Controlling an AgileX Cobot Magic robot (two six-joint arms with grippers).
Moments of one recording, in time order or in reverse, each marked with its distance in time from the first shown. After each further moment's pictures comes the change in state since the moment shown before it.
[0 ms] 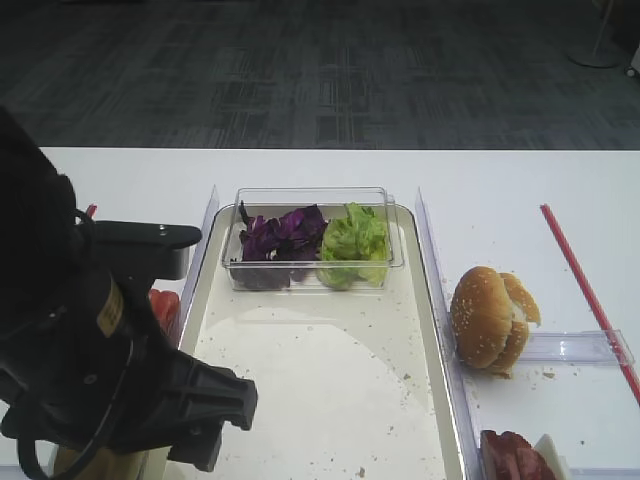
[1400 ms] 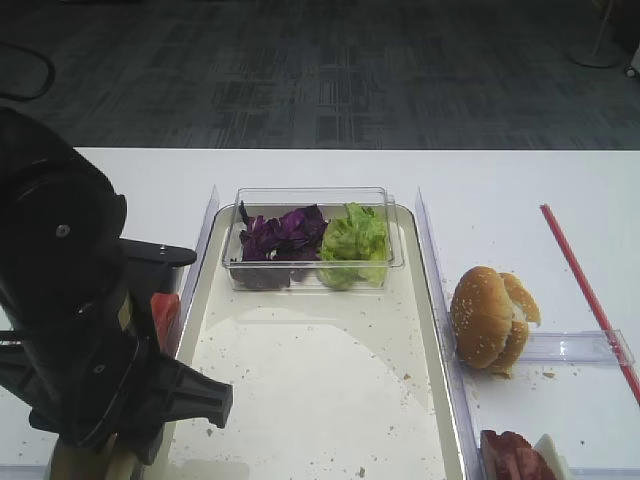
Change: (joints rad) left arm 0.106 0.139 0.001 0.033 0.000 0.098; right arm 0.000 0.000 0.000 0.000 0.000 0.000
